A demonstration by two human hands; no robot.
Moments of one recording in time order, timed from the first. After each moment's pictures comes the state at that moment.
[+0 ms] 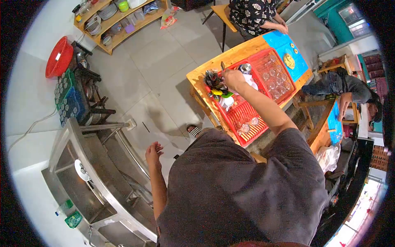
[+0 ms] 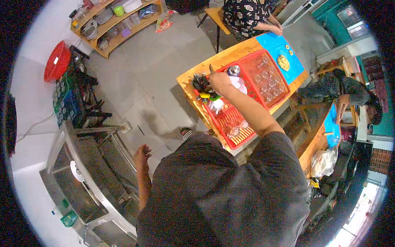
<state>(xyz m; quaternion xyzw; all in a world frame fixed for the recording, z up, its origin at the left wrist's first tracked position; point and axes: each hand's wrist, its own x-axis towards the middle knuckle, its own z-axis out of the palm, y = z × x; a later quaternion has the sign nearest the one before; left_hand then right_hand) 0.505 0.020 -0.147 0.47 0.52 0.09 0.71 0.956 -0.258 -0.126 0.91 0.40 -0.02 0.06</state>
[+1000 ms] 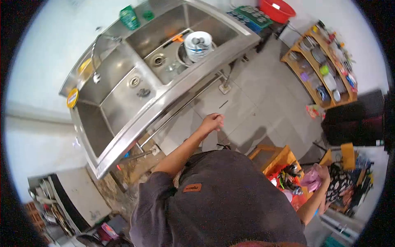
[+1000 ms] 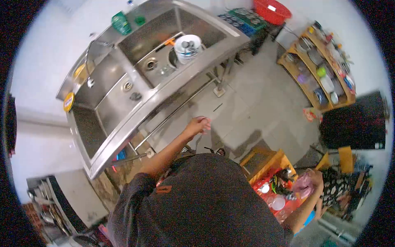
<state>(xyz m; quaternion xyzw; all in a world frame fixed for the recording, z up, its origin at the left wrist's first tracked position) 0.345 0.022 -0.124 0.36 0.51 0.33 0.71 1.065 -0.143 0.014 0.82 0.52 -0.26 0.04</state>
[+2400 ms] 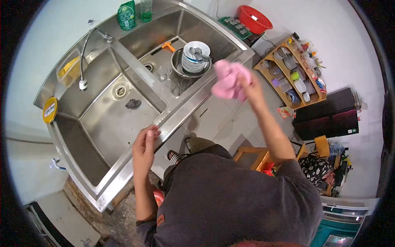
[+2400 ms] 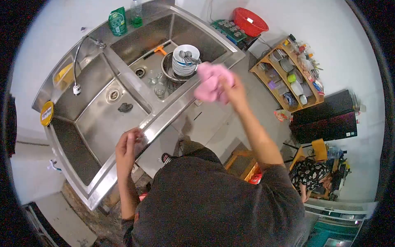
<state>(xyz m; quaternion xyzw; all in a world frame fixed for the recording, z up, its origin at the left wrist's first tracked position) 0.055 -0.076 0.056 0.39 0.57 0.56 0.46 0.394 0.149 0.093 0.57 0.58 -0.40 -0.43</state>
